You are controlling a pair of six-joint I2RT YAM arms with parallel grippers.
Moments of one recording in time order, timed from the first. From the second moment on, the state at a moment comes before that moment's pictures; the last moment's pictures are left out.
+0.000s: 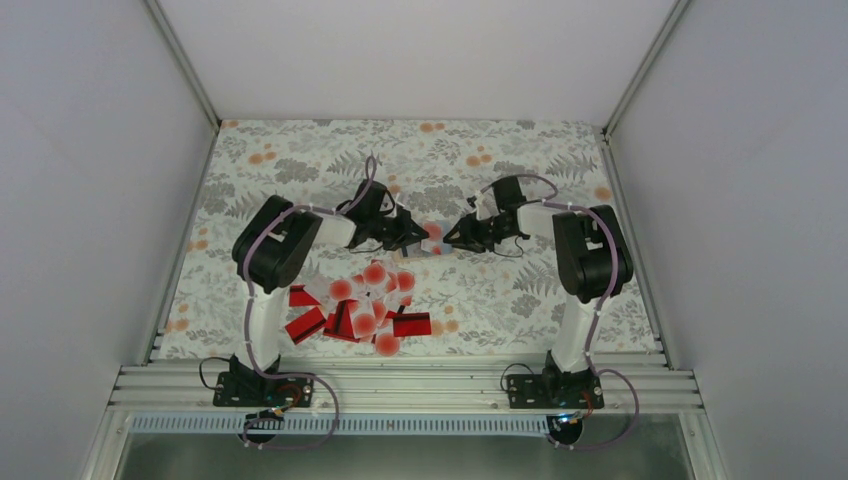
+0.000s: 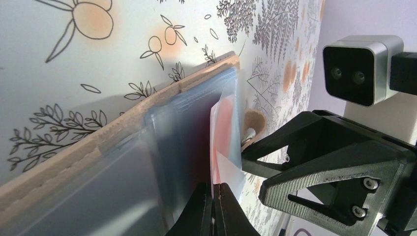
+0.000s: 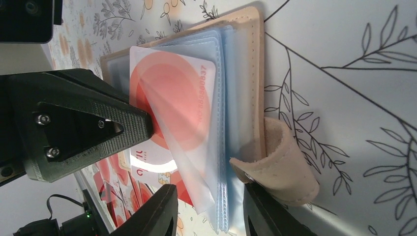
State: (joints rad) left arm -0.50 2.11 1.11 0.24 0.75 -0.94; right arm 0.25 1.95 1.08 -0.35 -0.78 0.37
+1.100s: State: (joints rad) left arm -0.55 2.13 1.08 0.41 0.65 -1.09; right arm 0.23 1.95 1.02 -0.27 -0.85 0.38
